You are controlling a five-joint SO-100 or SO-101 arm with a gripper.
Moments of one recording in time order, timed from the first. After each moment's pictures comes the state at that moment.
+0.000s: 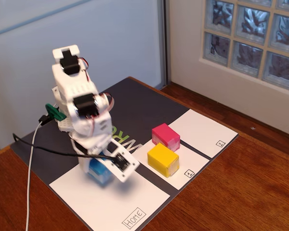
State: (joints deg) arm 26.2 72.2 71.1 93.3 59.5
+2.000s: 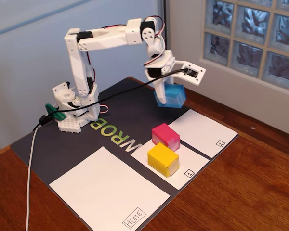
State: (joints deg) arm -39.1 89.1 83.1 73.3 111.7
